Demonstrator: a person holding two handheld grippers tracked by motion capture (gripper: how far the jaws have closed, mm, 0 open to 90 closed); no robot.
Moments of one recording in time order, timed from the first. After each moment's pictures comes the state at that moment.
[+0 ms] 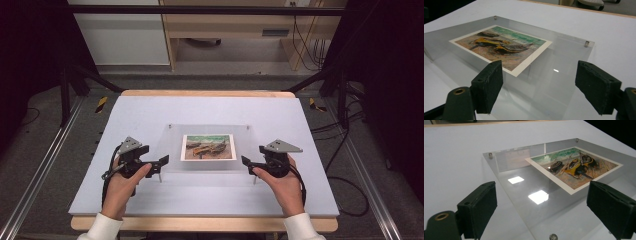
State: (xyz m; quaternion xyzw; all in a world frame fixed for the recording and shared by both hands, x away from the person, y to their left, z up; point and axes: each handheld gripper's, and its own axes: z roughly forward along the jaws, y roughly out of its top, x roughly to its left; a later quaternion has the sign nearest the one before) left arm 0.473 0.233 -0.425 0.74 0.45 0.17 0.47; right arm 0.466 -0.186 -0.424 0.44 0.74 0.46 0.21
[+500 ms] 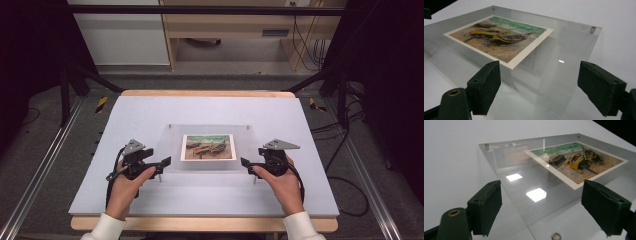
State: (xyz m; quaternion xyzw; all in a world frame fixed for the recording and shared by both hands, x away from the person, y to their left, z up) left arm 0.478 0.229 -0.443 0.74 0.47 0.16 0.46; right arm 0.477 -0.188 -0.436 0.46 0.75 0.45 0.16
